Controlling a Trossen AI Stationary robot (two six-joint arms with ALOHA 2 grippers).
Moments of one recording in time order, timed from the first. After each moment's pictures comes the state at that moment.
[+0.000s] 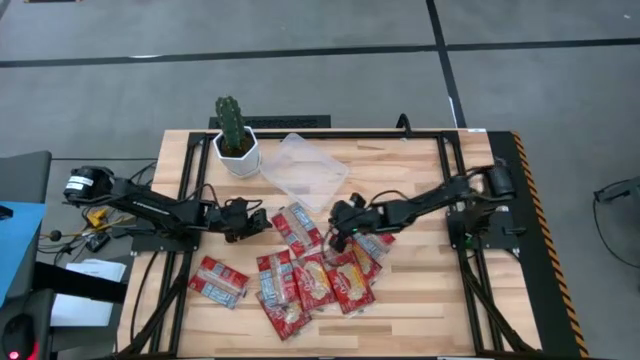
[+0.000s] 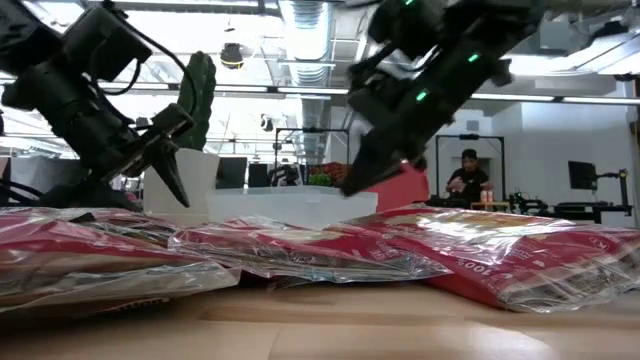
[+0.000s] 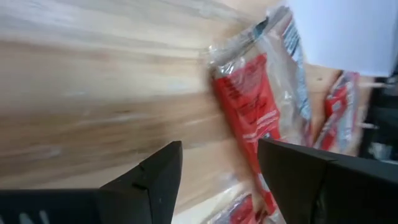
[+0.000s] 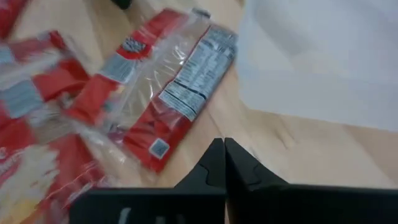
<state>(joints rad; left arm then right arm) -0.08 1.11 0.21 0.23 -0.24 -1.69 0.09 1.78 0.94 0.05 0.34 0.45</state>
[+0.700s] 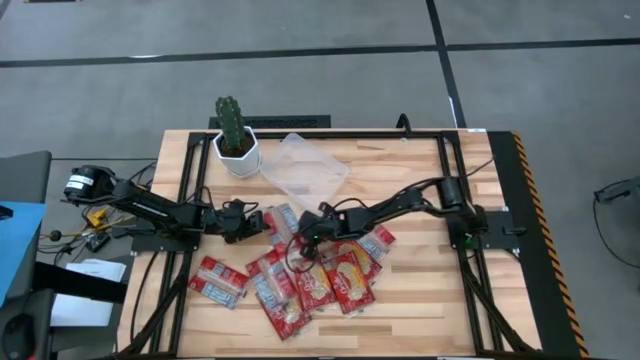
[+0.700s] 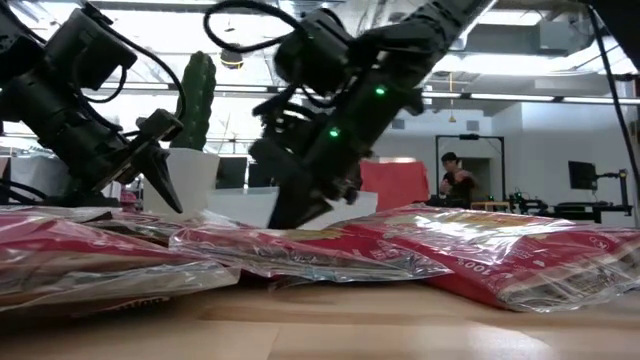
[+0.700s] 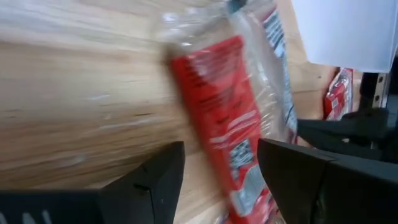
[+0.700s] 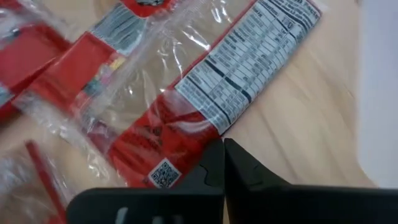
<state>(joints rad) -0.10 1.11 0.14 0.32 -0.28 -1.68 0.09 2.16 1.36 -0.05 0.23 0.40</state>
